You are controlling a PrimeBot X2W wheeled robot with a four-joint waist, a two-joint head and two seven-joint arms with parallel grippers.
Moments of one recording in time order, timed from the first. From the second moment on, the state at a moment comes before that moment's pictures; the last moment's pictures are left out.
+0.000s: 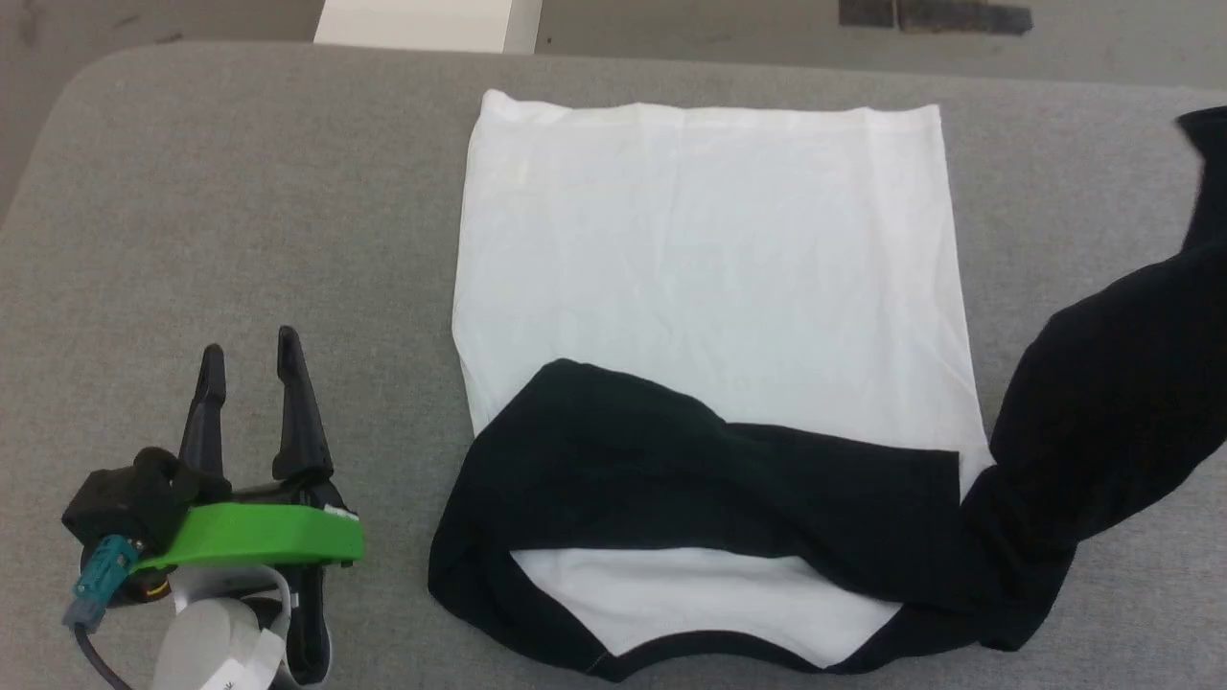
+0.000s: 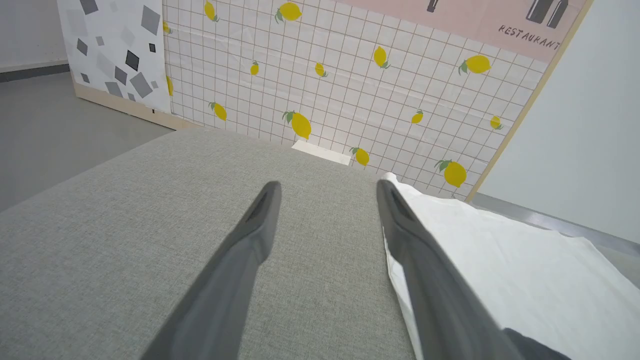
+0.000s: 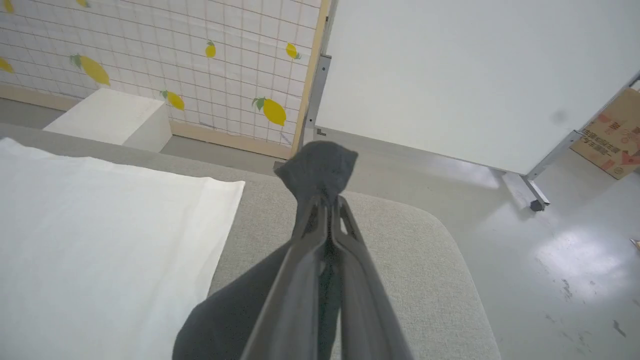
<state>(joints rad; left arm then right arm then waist) -0.13 0.07 0.09 0.04 -0.34 -0.07 -0.26 -0.28 -0.24 -0.27 -0.50 0.05 0.13 0.75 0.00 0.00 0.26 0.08</state>
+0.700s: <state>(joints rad) -0.10 0.07 0.08 0.05 -0.35 -0.07 -0.26 -0.30 -0.17 0.55 -0.19 0.07 0.13 0.64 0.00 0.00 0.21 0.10</state>
